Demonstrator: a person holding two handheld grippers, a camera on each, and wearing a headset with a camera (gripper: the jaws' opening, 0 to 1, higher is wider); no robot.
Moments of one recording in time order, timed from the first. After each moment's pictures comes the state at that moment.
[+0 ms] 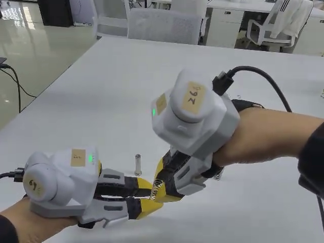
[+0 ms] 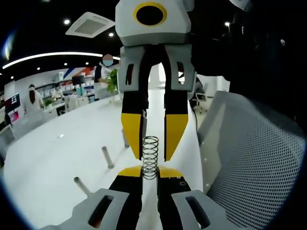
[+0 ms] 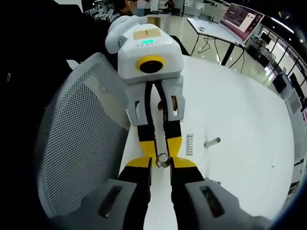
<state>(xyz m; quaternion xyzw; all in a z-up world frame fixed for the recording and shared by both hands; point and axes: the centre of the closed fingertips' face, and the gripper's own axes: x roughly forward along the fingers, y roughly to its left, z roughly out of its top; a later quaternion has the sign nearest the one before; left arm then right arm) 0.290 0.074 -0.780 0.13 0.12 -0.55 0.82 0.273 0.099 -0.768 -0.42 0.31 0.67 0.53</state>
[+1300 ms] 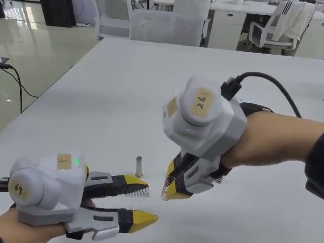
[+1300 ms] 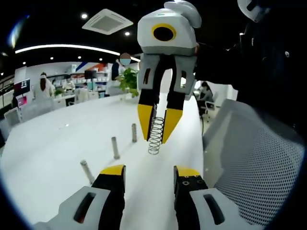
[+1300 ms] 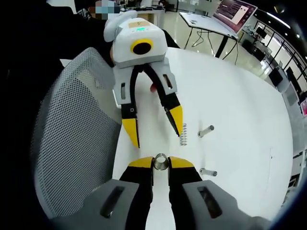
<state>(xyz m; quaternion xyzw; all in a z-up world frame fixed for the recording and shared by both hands) 0.294 0.098 -0.786 0.07 0.14 -0.51 0.85 0.290 0.083 -0.772 -0.42 0.32 0.65 0.55</state>
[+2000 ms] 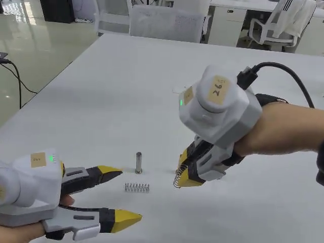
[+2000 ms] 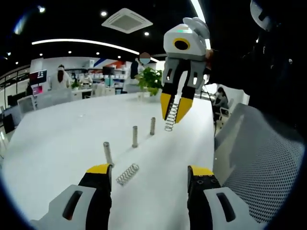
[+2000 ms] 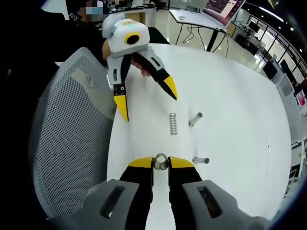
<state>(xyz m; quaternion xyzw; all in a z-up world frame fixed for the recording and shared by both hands) 0.300 0.136 -0.794 0.04 0.16 -0.44 0.88 0.312 0.063 -0.769 -0.42 0.34 0.62 0.57</state>
